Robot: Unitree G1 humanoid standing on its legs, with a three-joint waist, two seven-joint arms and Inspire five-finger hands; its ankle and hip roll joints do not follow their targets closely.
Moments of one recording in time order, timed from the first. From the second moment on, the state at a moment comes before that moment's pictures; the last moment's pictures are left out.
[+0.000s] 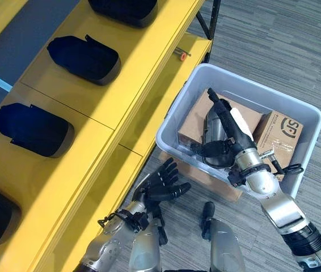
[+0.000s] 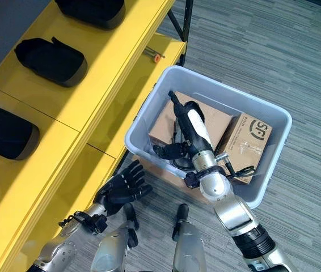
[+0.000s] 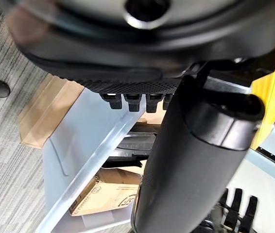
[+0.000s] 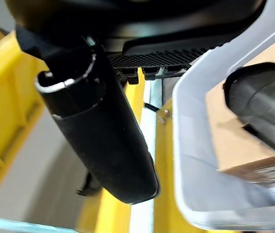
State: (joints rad) left arm 0.03 0.40 -0.36 -0.01 -0.86 0.08 -0.11; right arm -0.31 -0.55 0.33 -0.27 0.00 0.18 -0.21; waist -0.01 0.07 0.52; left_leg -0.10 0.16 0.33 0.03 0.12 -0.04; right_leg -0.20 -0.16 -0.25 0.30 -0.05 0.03
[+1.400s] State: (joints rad) left arm 0.01 0.42 -0.44 0.05 -0.90 0.15 -0.26; right arm -0.63 -0.44 0.23 0.52 0.95 0.15 0.02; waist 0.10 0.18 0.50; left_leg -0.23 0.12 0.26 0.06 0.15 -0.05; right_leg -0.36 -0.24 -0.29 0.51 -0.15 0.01
